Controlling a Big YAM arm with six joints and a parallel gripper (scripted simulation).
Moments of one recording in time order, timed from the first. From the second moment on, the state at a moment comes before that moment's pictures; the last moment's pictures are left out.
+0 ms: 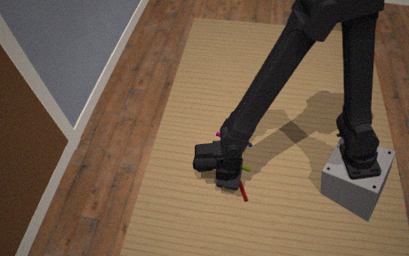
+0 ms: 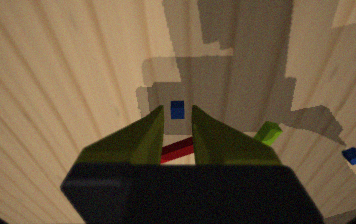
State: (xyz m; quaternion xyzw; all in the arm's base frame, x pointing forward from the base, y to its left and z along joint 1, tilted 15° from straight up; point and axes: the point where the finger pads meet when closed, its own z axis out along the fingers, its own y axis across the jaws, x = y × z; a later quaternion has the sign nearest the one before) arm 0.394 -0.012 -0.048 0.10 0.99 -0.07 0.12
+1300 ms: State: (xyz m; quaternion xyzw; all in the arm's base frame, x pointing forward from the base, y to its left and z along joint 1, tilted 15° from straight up) arm 0.376 0.000 0.039 0.11 0.99 -0.07 0.12
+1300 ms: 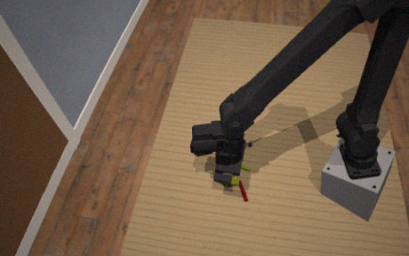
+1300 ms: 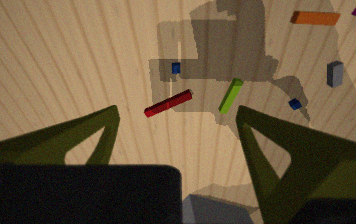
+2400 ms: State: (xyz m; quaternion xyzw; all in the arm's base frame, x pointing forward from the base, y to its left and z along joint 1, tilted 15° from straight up) arm 0.404 -0.187 0.061 0.25 0.96 -0.06 0.13
